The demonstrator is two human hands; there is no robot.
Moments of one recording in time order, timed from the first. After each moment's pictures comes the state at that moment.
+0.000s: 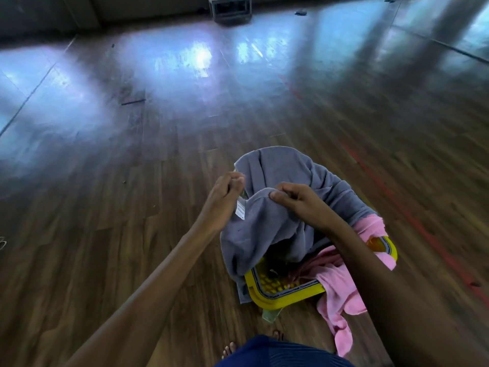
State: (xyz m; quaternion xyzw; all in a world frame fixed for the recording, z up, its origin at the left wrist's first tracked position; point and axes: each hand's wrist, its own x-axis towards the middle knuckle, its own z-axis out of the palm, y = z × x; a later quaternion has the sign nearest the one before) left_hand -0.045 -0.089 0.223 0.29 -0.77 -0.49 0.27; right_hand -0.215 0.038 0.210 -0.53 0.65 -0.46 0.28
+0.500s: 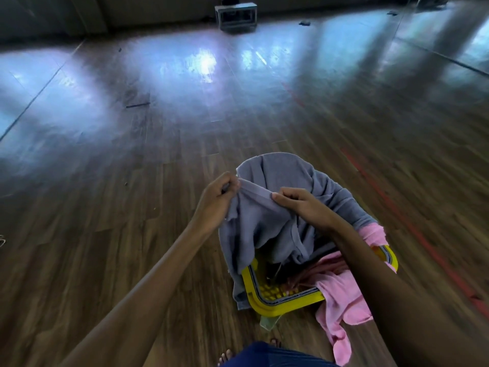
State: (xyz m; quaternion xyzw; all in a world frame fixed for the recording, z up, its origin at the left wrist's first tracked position) left_hand -0.037 -0.097 0.235 0.25 -0.80 -0.47 0.28; right_hand -0.221 0.035 0.219 -0.51 0.63 -0.44 0.38
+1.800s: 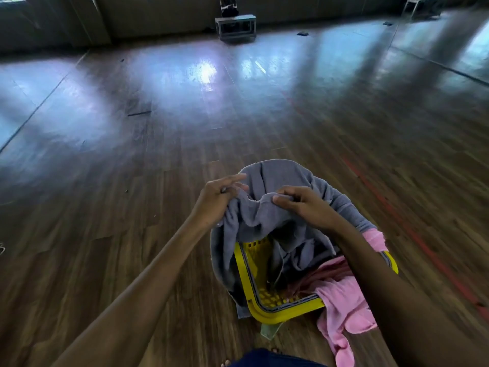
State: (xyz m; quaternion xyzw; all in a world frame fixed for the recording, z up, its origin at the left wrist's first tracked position) left_hand -0.043 -0.110 0.247 0.27 -0.77 -0.52 0.24; right_hand -0.224 0.038 0.237 -0.55 0.64 -0.45 0.30
